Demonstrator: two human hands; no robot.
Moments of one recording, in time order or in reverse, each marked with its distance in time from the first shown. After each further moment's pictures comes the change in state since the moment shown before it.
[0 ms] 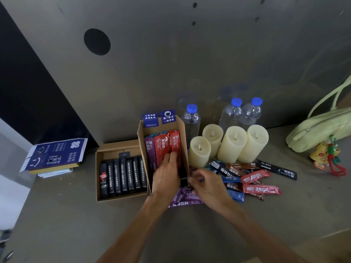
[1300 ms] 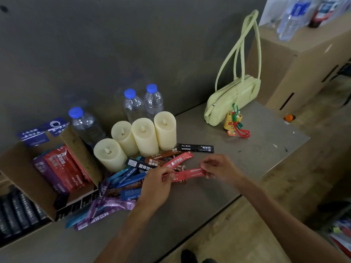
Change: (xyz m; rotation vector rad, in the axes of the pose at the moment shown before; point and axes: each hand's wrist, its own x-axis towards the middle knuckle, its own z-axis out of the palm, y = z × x) left_hand -0.028 0.176 0.095 -0.347 -0.373 0.074; right_hand -0.051 0.171 -0.223 0.212 0.104 0.159
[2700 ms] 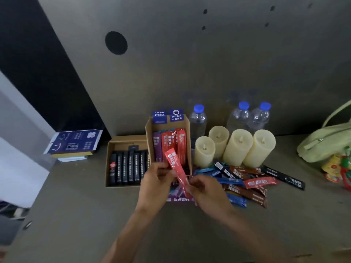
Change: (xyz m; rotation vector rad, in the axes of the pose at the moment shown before) left_hand -0.106 -0.105 -0.167 -0.447 0.588 -0.269; right_hand -0.038 -0.147 0.247 -0.173 -0.264 -0.188
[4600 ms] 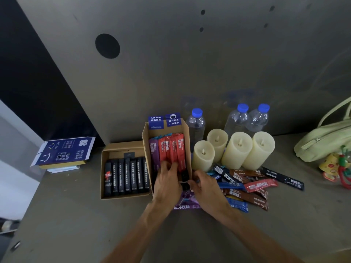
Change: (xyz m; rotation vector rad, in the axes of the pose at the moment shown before) left_hand 0.049 -0.028 0.044 0.681 -0.171 0.252; right_hand 0.059 0.052 0.016 -0.263 0.170 -0.188
